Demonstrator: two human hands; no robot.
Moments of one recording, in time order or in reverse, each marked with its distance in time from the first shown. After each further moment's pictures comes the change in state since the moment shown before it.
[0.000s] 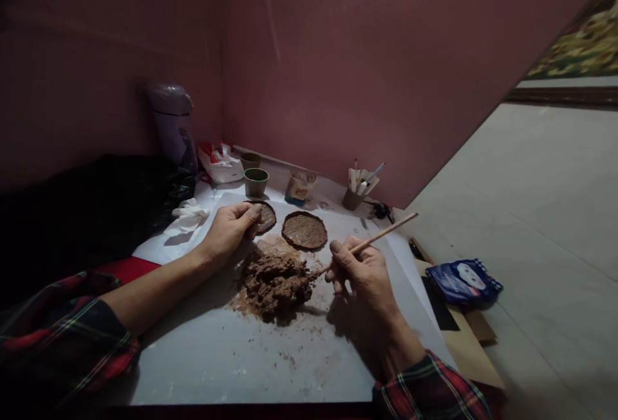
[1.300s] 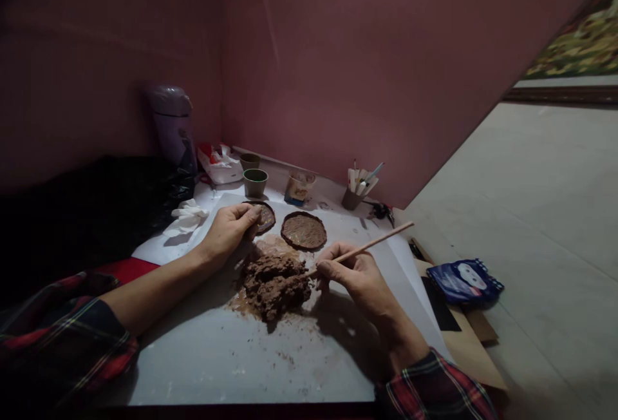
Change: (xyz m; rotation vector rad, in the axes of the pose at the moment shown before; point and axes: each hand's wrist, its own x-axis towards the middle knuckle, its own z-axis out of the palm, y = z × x) left_hand -0.001 0.002 0.001 0.008 -0.013 0.014; right_hand 0.005 0.001 -0.009 -0.138 -0.274 -0.012
